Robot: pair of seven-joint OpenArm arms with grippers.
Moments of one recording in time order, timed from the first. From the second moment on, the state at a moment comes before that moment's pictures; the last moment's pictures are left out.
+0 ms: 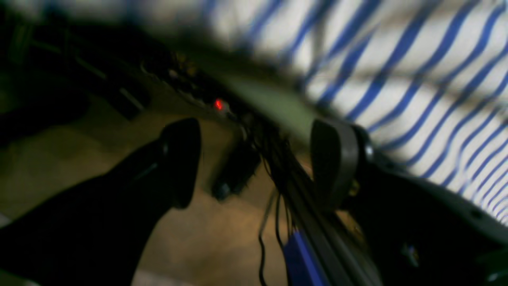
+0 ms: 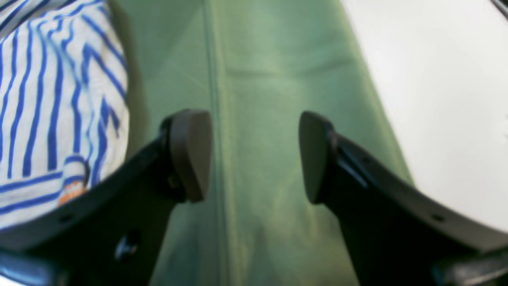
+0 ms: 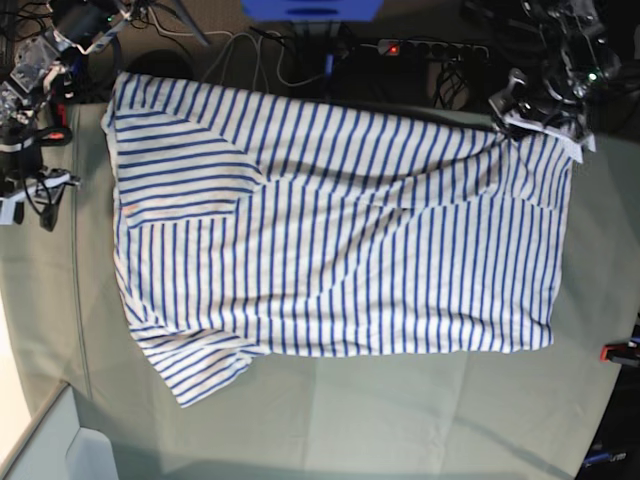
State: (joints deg) left arm 22.8 -4.1 -29.3 97.3 -25.4 0.1 57.7; right arm -4.4 2.1 56.0 79.5 -13.2 39.6 -8.6
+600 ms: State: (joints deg) left arm 11.5 -10.6 -30.8 92.9 -25.3 0.1 57.4; right arm -6.4 2.3 56.1 79.5 -13.2 39.6 -8.0
